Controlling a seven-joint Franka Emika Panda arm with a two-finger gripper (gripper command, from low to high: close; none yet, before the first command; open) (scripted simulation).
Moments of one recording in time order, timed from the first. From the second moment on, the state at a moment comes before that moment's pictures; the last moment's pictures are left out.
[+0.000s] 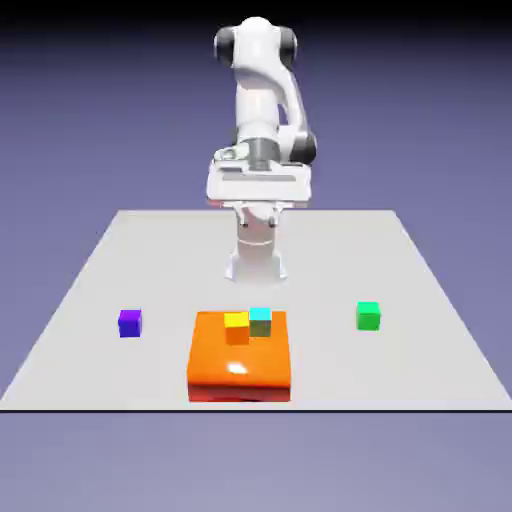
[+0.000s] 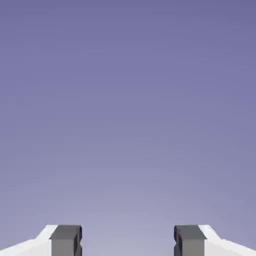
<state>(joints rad) 0.02 -0.53 -0.04 -2.80 0.02 3.02 0.69</state>
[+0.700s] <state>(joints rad) 0.20 0.09 -0.77 -2.66 0.43 2.78 -0.22</state>
